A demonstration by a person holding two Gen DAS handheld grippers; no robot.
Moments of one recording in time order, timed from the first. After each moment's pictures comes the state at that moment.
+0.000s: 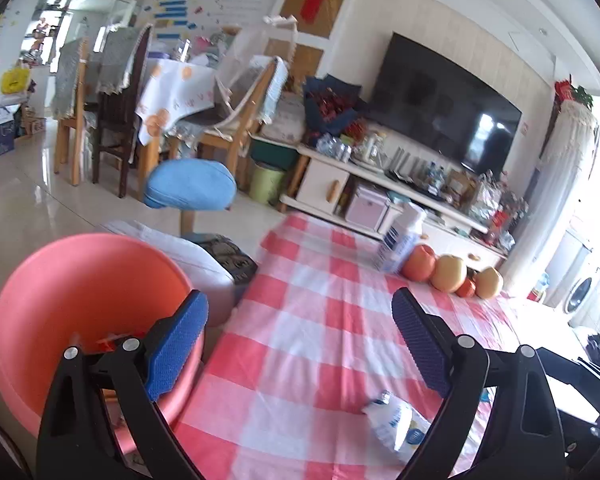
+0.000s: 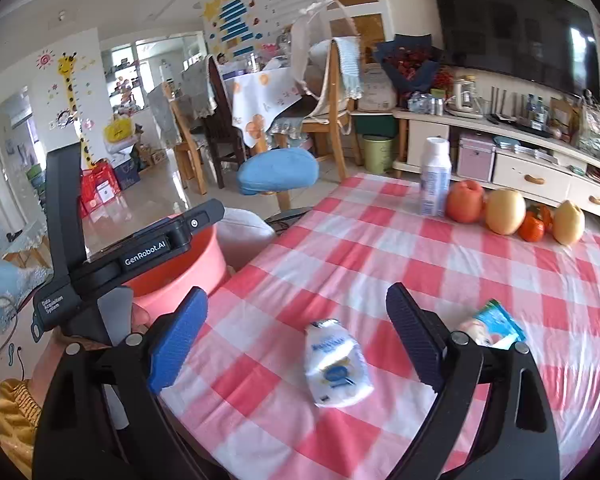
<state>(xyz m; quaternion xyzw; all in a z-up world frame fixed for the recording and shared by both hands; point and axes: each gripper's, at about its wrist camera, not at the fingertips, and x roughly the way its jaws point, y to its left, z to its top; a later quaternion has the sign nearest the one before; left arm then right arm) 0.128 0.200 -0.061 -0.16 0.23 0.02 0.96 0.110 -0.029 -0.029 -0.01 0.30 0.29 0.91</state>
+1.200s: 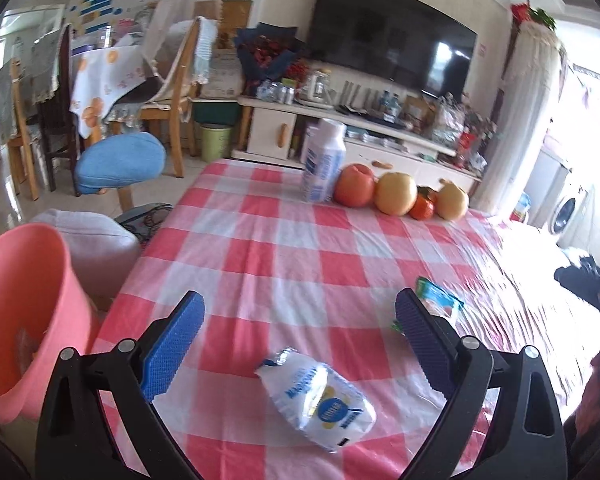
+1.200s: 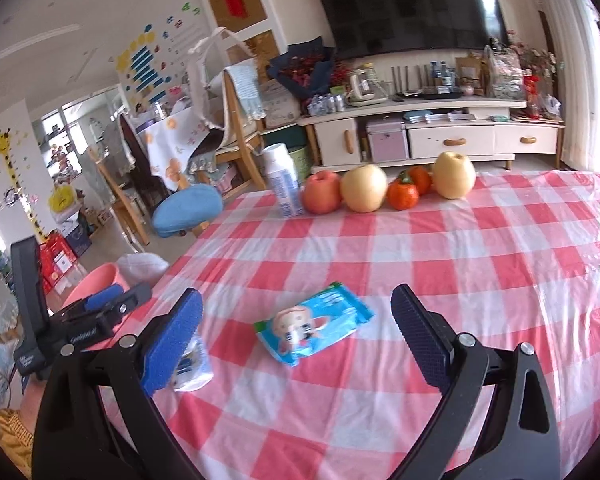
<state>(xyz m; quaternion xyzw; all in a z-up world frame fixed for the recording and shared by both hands) 0.152 0.093 -0.077 -0.07 0.31 -0.06 0.95 0.144 -0.200 -0.043 0.10 0.29 0.17 0.94</state>
